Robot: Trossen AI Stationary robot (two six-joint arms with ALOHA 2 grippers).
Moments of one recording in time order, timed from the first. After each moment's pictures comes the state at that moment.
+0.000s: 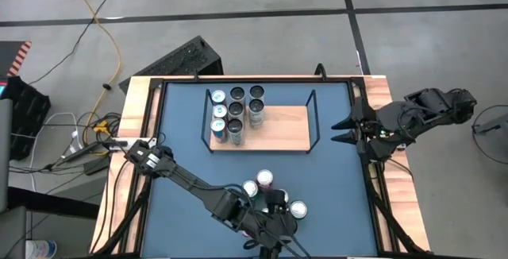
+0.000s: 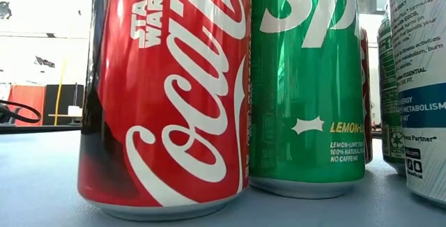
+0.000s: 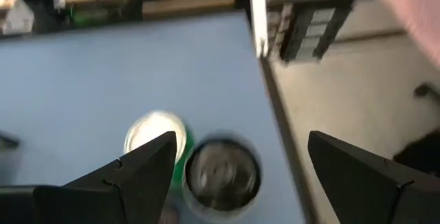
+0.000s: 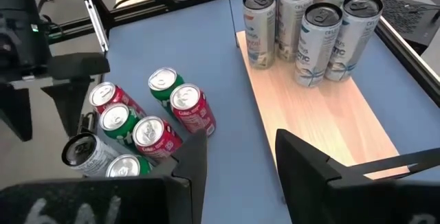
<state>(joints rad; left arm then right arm) -0.53 2.25 2.27 -0.65 -0.29 -0.23 0.36 0.89 1.35 -1.10 0.32 0.47</state>
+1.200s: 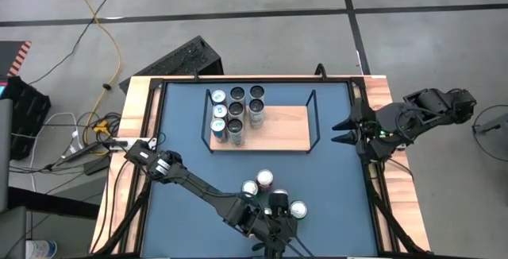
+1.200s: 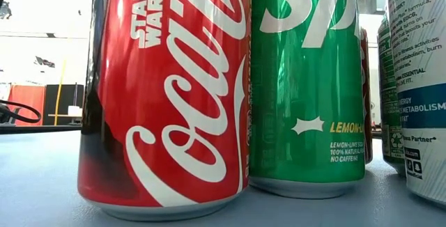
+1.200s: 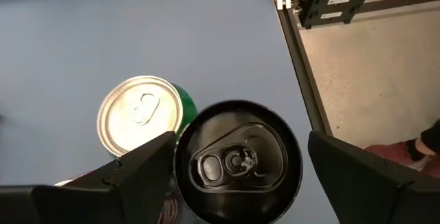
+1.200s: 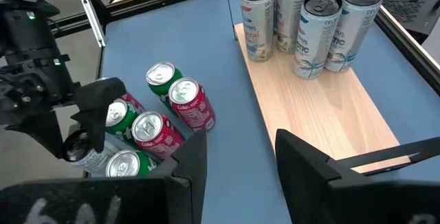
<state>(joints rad) -0.51 2.36 2.27 -0.65 -0.31 -0.23 0.36 0.90 1.35 -1.12 0.32 0.50</state>
